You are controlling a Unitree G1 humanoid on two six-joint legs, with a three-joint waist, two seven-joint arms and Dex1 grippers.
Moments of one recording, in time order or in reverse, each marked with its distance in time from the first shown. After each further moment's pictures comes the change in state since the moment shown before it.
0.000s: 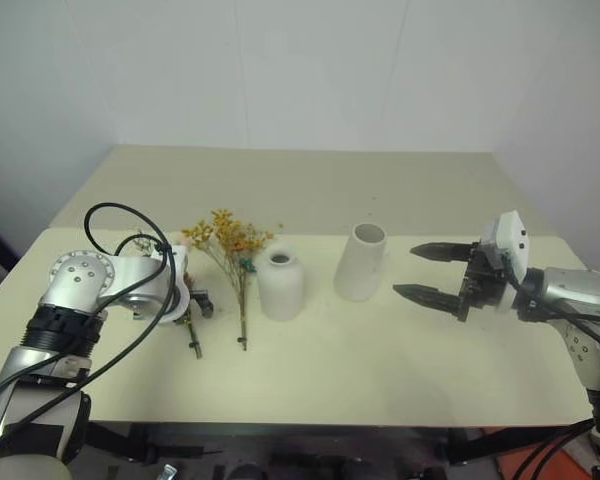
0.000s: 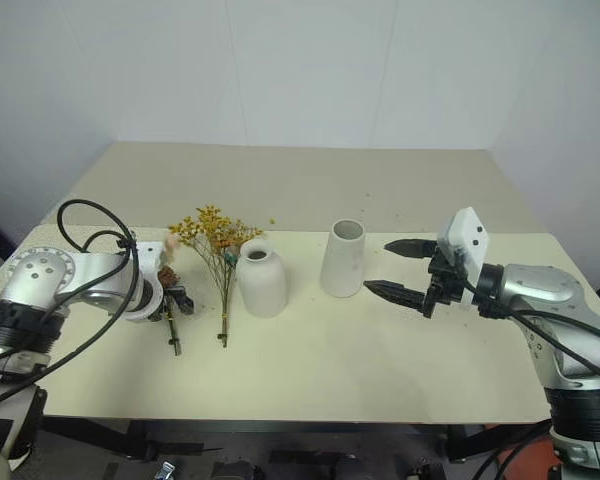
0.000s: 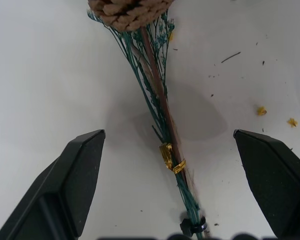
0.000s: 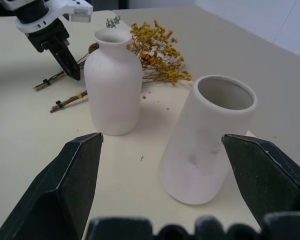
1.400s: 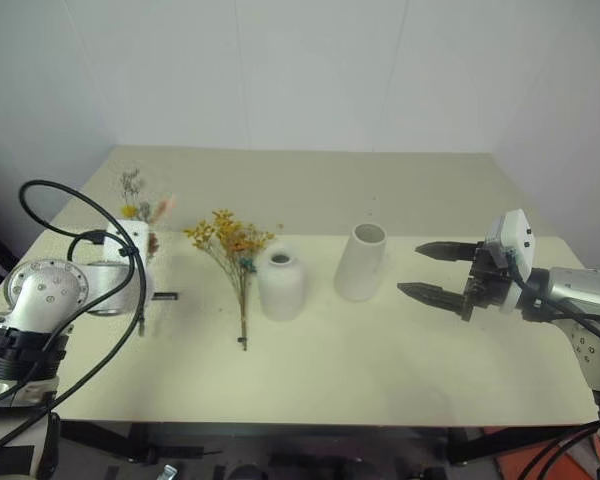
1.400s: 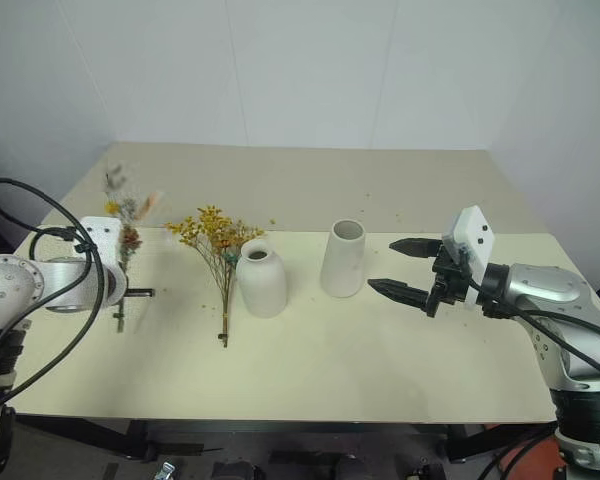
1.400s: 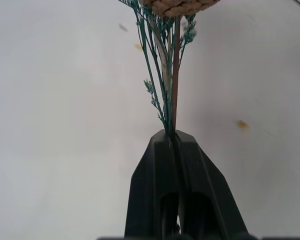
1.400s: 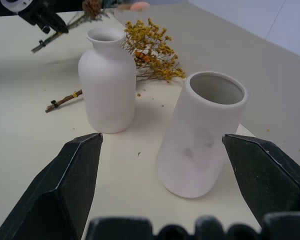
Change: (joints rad) left arm 0.127 0.117 0.184 -0.325 0.519 -0.049 -0.246; right arm 0.016 -0.007 -0.004 -0.007 0.006 0.015 -0.019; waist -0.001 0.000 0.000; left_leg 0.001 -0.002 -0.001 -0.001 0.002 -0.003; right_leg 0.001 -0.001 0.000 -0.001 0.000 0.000
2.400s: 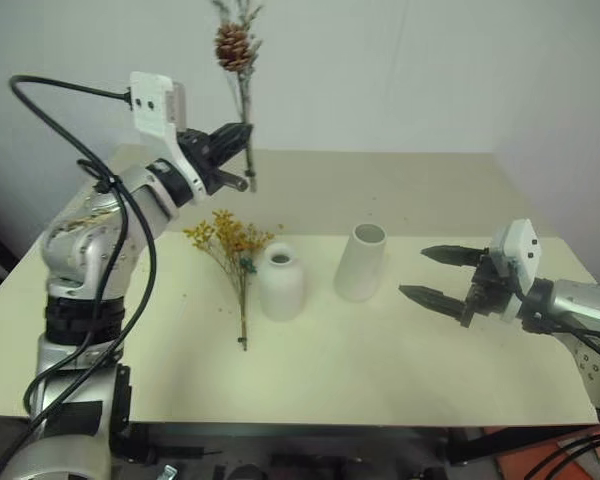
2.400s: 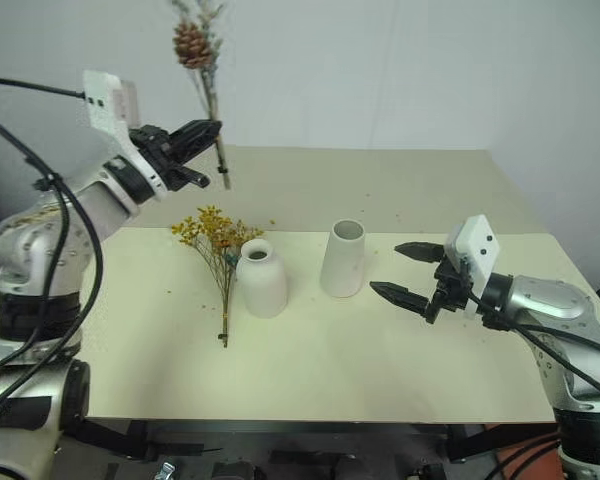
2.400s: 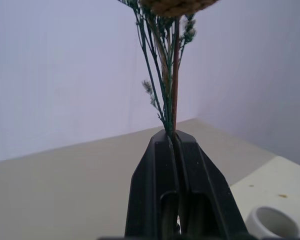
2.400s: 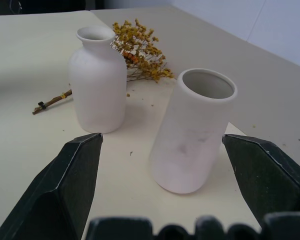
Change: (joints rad) left arm -0.261 -0.345 0.053 0.010 0.658 -0.663 -1.395; right arm 0.085 0.027 -0.041 -0.088 -0.001 -0.013 -0.089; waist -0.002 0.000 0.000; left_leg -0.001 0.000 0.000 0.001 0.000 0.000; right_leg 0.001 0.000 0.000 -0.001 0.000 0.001
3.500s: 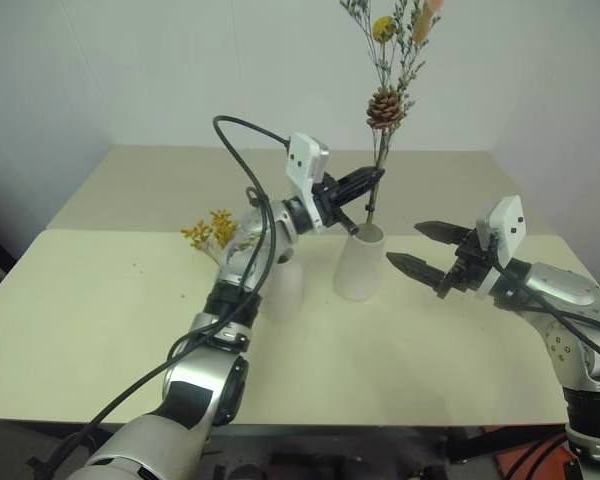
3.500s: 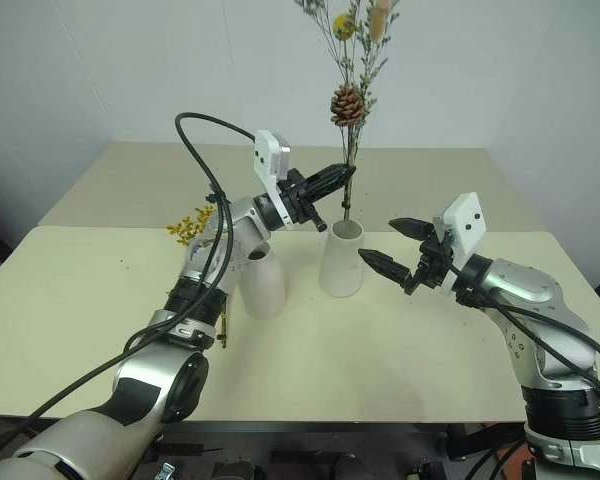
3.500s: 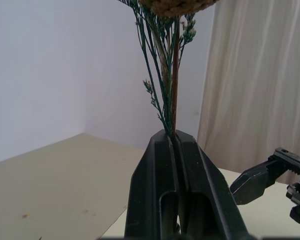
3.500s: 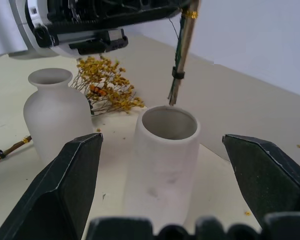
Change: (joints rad) left arm -0.150 -0.536 -0.070 0.600 0.395 -0.502 -0.394; right arm -0.126 0.103 0.039 0.035 -0.005 0.039 -0.173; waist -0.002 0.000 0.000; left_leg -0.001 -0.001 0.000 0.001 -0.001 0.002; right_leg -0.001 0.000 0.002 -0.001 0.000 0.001
